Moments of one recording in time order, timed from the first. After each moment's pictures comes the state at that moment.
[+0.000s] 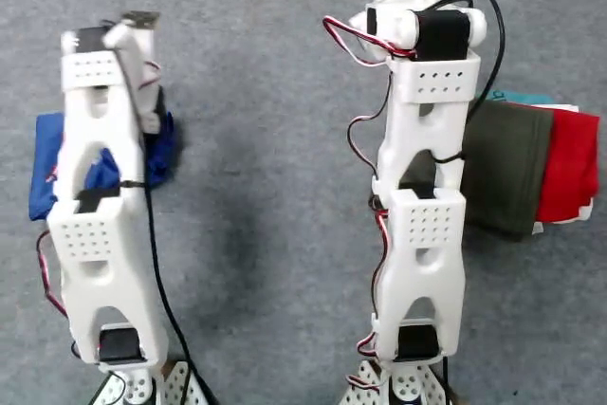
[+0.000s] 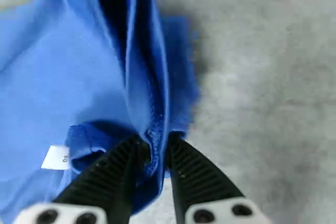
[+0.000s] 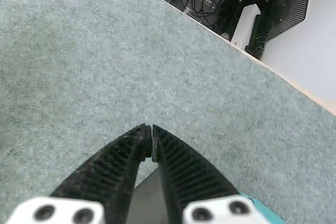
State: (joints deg) left arm -9.1 36.4 -39.8 100.3 -9.2; right arm -3.4 45.8 -93.4 101.0 28.1
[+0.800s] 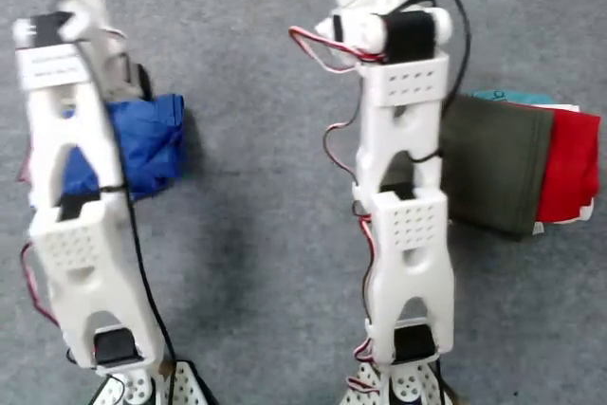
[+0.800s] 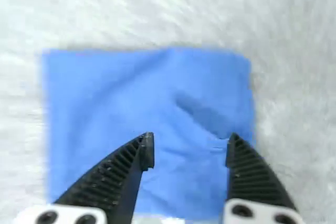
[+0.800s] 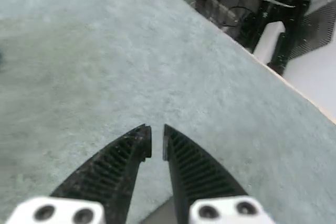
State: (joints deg) left arm -19.0 29.8 -53.3 100.4 -2.0; right arm -11.3 47.3 -93.4 101.0 27.7
